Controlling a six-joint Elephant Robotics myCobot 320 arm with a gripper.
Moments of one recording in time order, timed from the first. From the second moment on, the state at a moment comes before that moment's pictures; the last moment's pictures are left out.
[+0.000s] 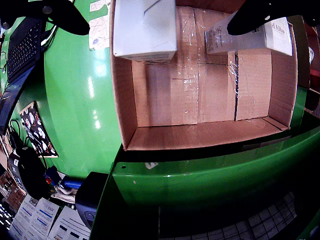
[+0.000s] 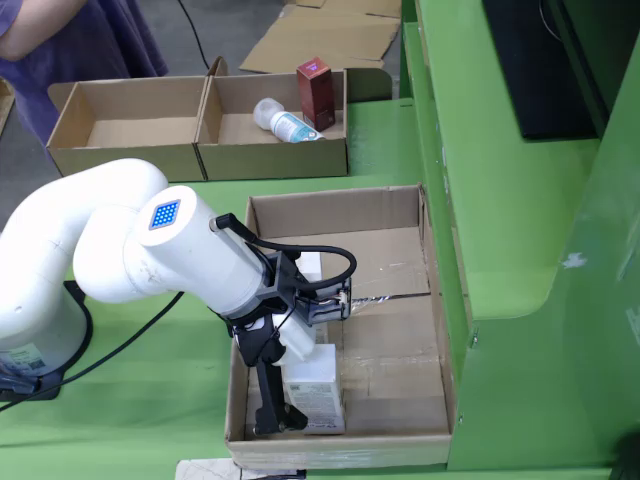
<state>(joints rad) -0.17 -1.05 -0.03 -0.06 1.60 -0.08</state>
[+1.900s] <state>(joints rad) -0.17 -1.10 -0.03 -0.02 1.60 -0.08</state>
